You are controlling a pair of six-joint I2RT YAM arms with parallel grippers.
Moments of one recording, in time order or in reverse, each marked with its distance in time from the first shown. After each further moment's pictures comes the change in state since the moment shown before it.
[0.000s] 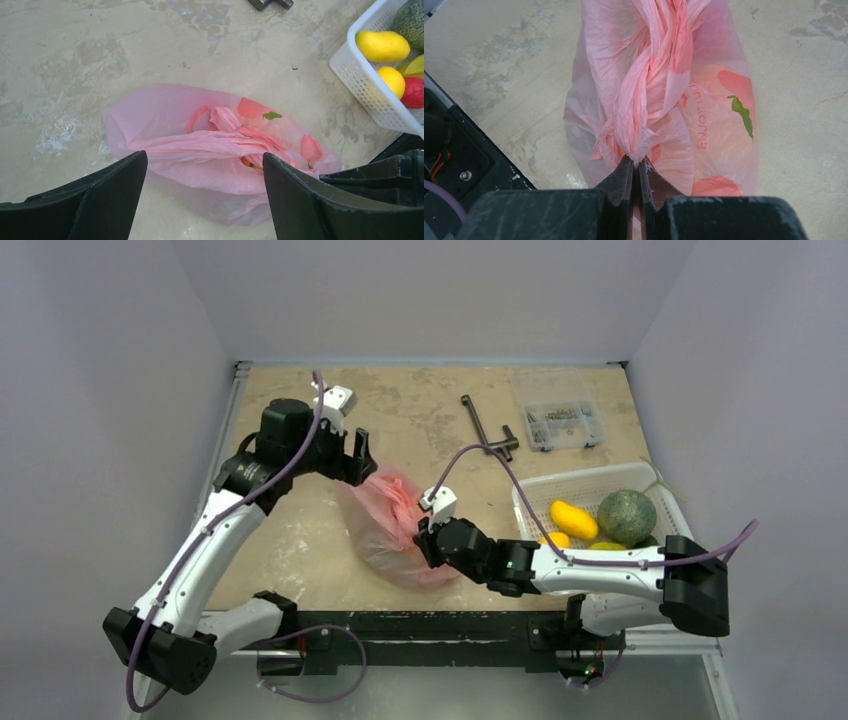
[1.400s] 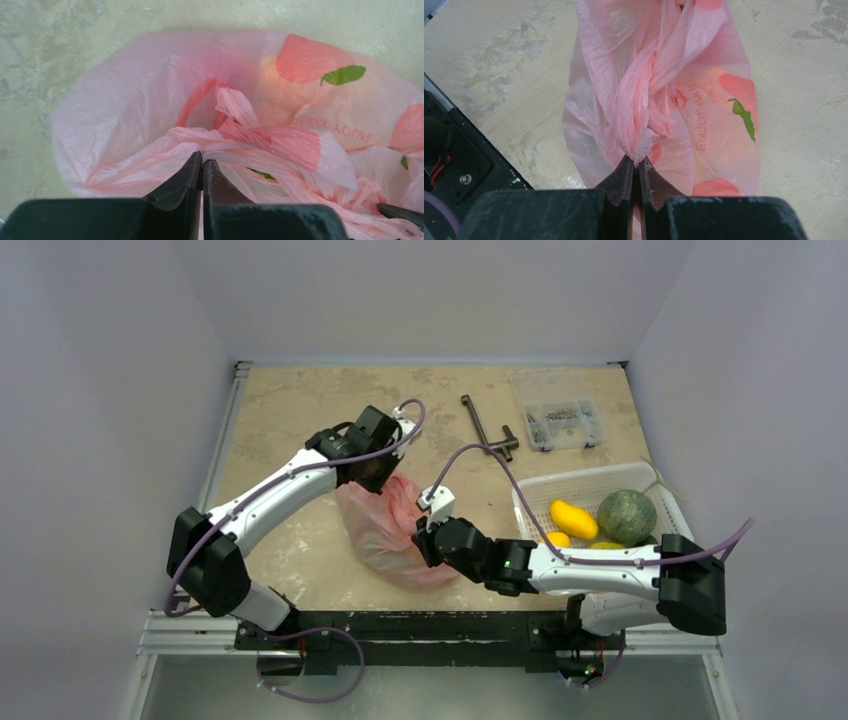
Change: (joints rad) left arm -0.283 0.406 0.115 -0.151 -0.329 0.126; right arm 0.000 0.016 0.006 0.016 -0.001 -0.006
